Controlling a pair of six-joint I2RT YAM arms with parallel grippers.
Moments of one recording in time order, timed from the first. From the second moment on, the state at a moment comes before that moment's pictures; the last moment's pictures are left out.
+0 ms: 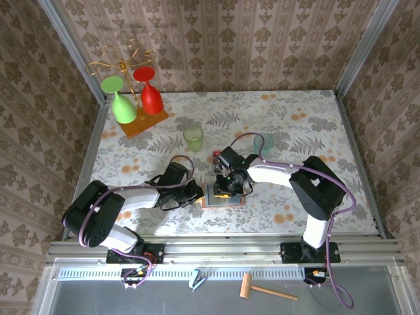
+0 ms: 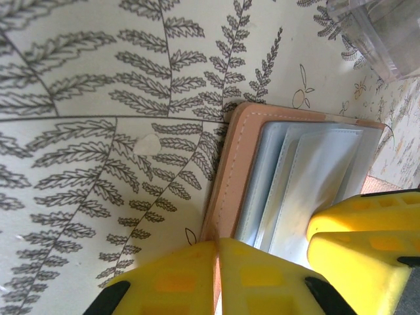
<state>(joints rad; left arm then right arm) -0.67 1.46 0.46 0.08 0.44 -1.06 0.73 1.80 1.05 -0.47 -0.37 0.78</state>
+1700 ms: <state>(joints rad) -0.73 1.52 0.64 -0.07 0.43 -1.05 0.63 1.72 0.76 -0.01 -0.54 0.91</state>
